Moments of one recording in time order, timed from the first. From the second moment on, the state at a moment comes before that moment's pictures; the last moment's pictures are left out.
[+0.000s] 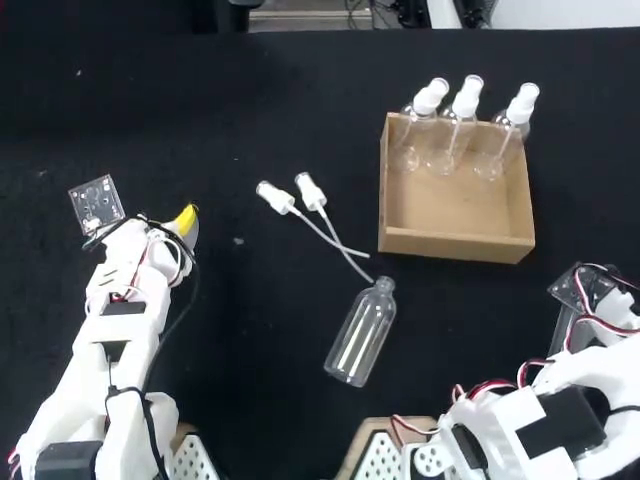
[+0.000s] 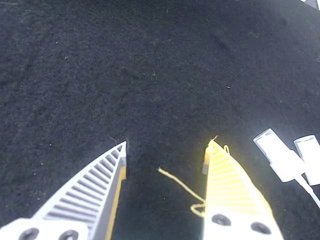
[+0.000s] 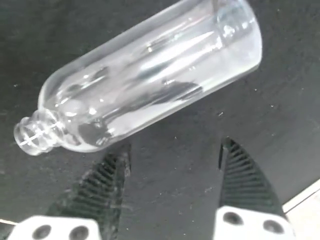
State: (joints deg) left arm -10.0 -33.5 78.4 -4.9 16.7; right arm 68.4 -5.8 35.8 53.8 107.7
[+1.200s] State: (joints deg) left arm -10.0 -33.5 78.4 -4.9 16.7; right arm 67.5 -5.8 35.7 52.0 132.9
